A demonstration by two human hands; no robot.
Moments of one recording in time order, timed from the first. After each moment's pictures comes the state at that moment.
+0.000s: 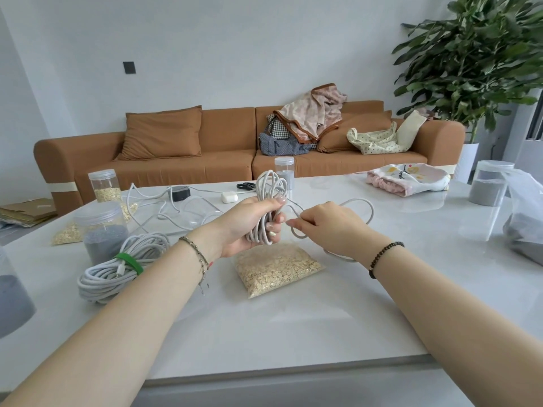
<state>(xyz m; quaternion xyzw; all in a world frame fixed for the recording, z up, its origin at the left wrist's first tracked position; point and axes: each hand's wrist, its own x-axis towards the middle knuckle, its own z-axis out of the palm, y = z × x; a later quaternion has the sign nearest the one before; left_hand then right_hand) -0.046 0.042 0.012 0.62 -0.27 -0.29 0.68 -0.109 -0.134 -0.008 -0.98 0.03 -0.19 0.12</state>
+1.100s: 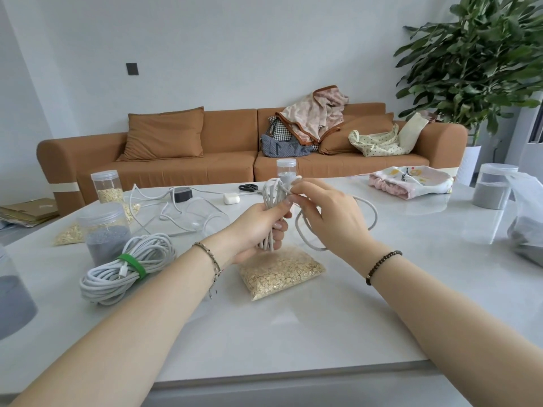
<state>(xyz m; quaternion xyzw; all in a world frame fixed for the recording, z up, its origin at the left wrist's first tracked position) -0.042 0.029 -0.002 0.67 -0.26 -0.24 0.66 -0.105 -0.127 -0.013 -0.85 -0.13 -0.49 0.15</state>
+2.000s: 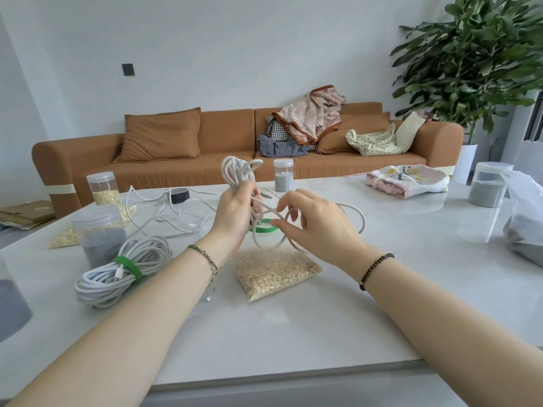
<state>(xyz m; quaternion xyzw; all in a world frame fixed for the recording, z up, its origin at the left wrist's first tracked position) -0.029 0.034 0.004 0.63 -0.22 -0.02 0.75 -0.112 -0.116 -0.015 -0.89 -0.13 -0.39 0.18</state>
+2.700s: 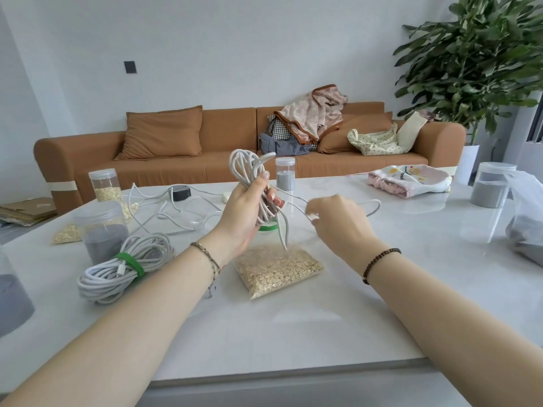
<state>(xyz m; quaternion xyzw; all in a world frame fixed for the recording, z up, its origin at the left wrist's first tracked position) -0.041 0.030 0.009 0.54 -0.29 -0.09 0.78 -0.102 -0.140 -0.013 -0.95 0.08 -0.31 0.03</state>
